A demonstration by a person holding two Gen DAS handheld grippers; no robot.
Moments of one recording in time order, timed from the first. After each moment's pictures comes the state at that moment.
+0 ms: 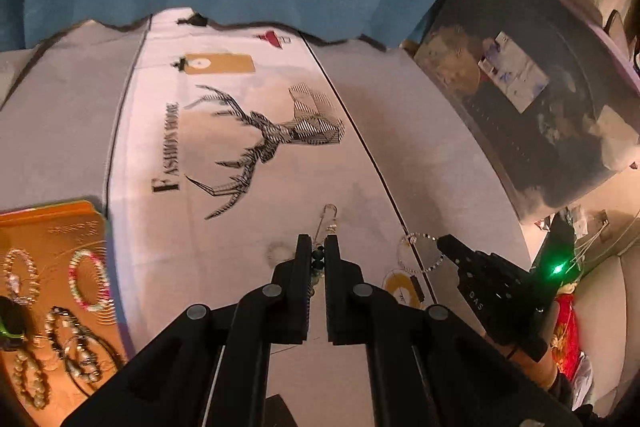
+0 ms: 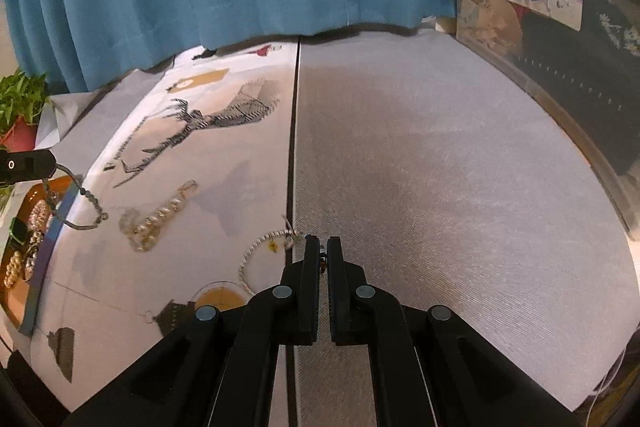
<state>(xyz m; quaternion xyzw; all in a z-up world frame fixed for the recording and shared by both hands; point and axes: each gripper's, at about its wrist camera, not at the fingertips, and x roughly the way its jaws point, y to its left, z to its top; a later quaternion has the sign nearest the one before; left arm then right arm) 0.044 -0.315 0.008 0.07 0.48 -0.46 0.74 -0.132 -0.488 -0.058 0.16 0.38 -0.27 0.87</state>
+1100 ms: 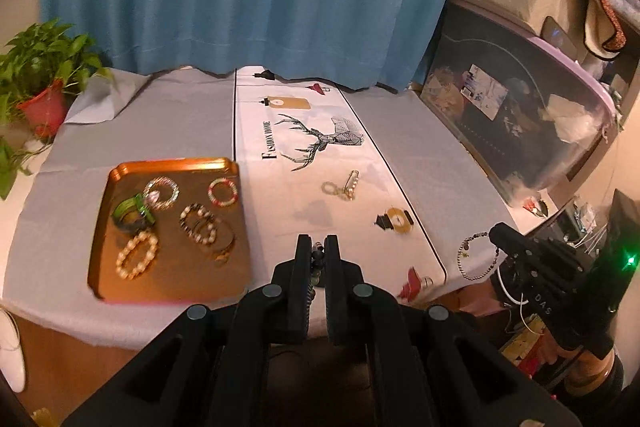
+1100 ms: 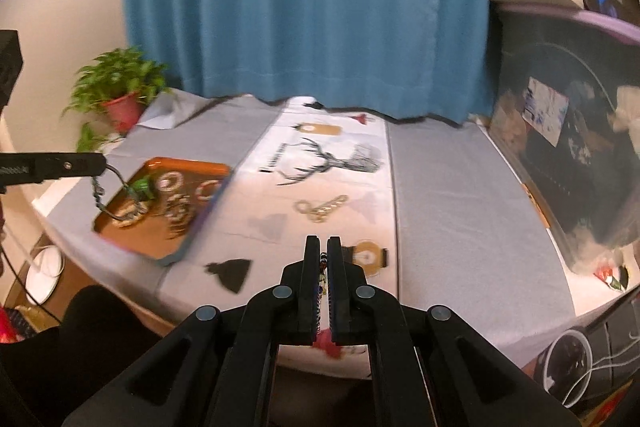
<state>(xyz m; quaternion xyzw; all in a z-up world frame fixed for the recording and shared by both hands) -0.093 -0.107 0.108 0.06 0.40 -0.41 0.82 -0.241 -0.271 0.096 0.05 0.32 -0.19 0.93</state>
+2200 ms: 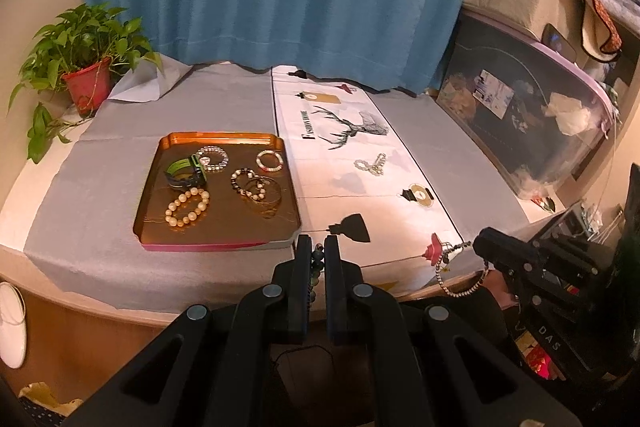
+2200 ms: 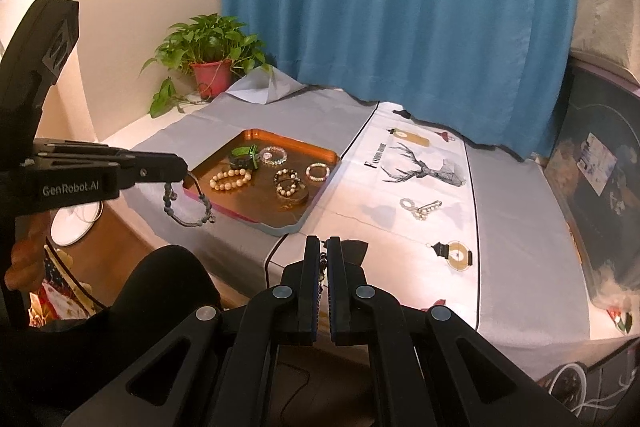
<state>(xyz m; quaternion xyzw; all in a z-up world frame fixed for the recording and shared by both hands) -0.124 -0.015 0.091 0.04 0.38 -0.38 0.84 -0.232 -0.138 0.098 -0.02 0.34 -0.09 0.94</state>
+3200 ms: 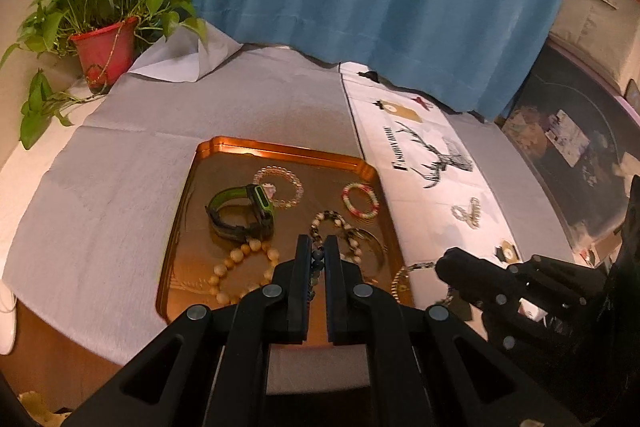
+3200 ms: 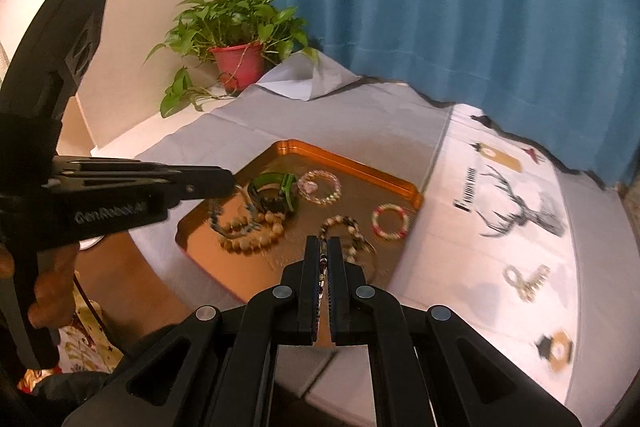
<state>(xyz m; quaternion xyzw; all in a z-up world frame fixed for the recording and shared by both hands) 0.057 -0.023 0.017 0.00 0.42 -0.32 0.85 -0.014 -0.134 0.021 -0.01 0.36 0.00 0.93</state>
